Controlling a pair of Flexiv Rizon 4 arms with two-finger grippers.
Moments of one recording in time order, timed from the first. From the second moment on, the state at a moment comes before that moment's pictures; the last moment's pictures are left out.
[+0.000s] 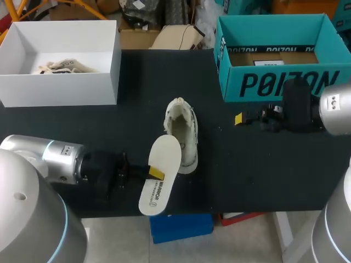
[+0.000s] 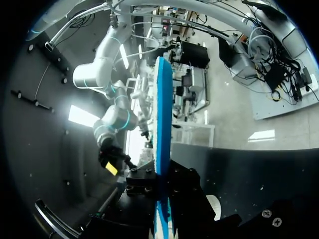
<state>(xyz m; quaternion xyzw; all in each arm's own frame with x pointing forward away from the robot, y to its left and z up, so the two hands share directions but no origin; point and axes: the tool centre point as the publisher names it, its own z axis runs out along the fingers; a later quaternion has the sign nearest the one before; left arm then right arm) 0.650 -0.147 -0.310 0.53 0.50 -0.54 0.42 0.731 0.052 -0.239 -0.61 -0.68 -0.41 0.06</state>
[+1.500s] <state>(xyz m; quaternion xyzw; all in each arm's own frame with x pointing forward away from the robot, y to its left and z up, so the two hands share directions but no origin) 0.641 -0.139 -0.315 0.59 0.55 -0.52 0.26 0.719 0.052 -0.248 -0.58 -0.70 -0.41 -0.08</state>
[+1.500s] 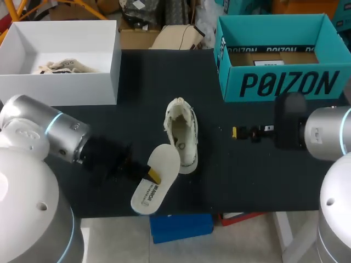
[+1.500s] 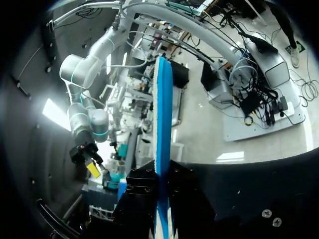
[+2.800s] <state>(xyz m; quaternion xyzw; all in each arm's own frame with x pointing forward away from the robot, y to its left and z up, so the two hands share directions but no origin) 0.691 -0.154 -0.320 0.63 0.58 -0.50 0.15 0.718 0.051 -0.248 -0.58 -0.70 -0.41 -0.08</state>
